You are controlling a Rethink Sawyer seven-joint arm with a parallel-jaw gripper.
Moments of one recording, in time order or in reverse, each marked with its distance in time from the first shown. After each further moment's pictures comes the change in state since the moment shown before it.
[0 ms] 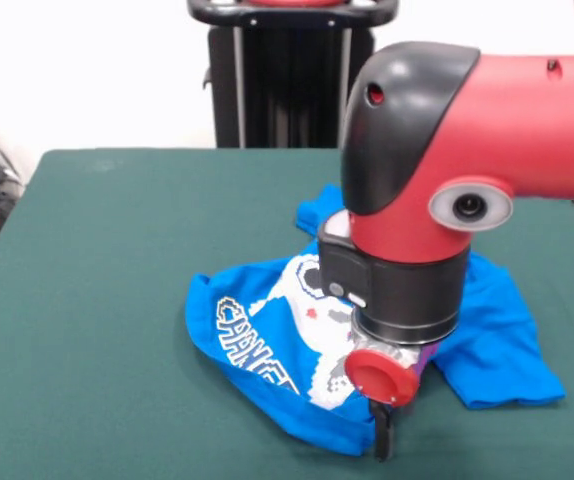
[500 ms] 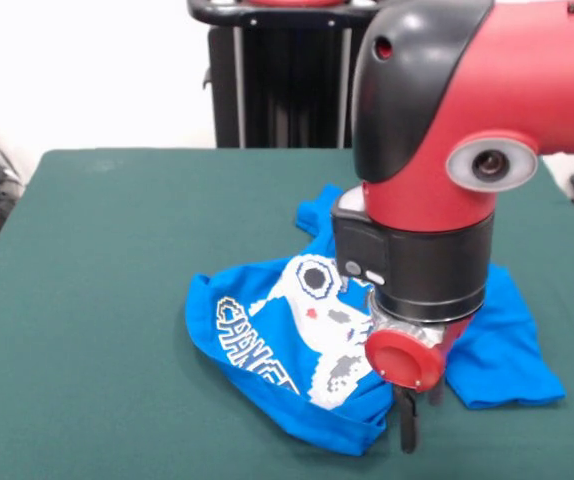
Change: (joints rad) arm 0.000 -0.045 0.000 0.000 0.036 -0.025 0.000
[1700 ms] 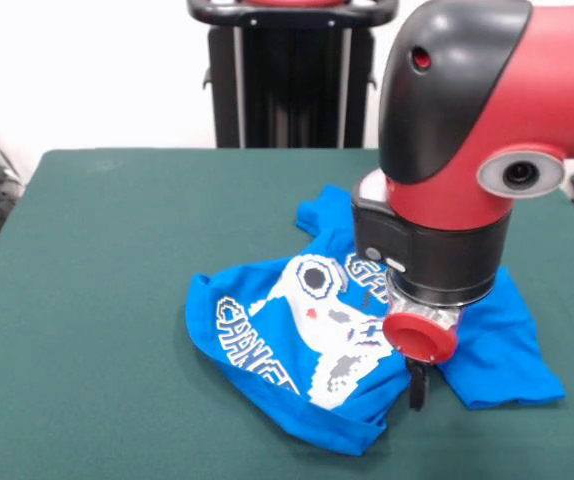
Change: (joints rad) arm 0.026 0.015 -0.006 0.000 -0.057 -0.160 0.000
